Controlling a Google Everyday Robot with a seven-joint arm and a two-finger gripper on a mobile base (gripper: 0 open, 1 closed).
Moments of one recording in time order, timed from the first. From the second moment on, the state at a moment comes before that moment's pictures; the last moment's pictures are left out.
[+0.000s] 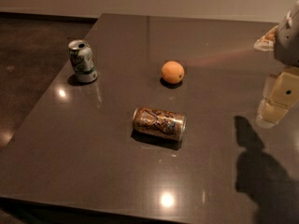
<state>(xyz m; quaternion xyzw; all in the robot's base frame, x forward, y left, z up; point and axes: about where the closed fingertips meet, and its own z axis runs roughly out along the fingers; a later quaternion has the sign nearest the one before) 0.438 -0.217 0.976 -0.60 0.78 -0.03 0.16</state>
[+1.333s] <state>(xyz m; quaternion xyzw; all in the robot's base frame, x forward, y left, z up) 0.551 -0.149 0.942 -0.60 0.77 0.03 0.19</state>
